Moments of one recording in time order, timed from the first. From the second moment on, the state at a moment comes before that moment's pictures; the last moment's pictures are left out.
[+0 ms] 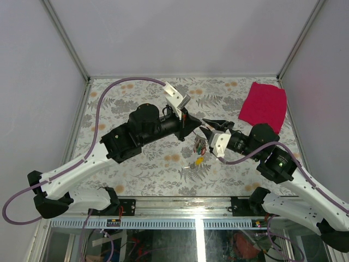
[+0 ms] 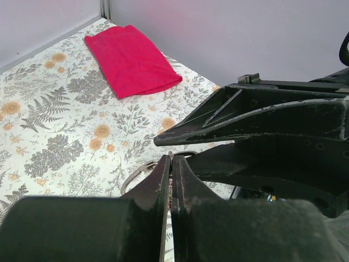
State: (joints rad) left arm -1.01 1.20 1.35 -0.26 0.03 -0.23; right arm 0.84 0.77 0.93 -0.20 -0.22 -0.81
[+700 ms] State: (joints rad) left arm -1.01 1.20 1.35 -0.25 0.03 -0.24; right arm 0.84 0.79 0.92 -0.15 -0.22 -0.78
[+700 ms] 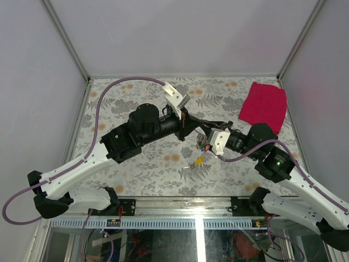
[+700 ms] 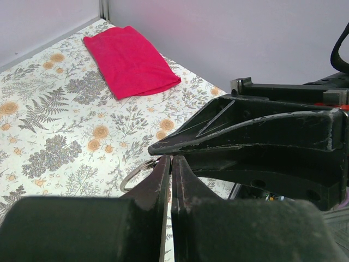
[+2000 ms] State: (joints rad) left arm -1.01 1.20 1.35 -0.25 0.04 -0.24; right arm 0.84 0.79 0.90 -0.11 -0.21 -0.72
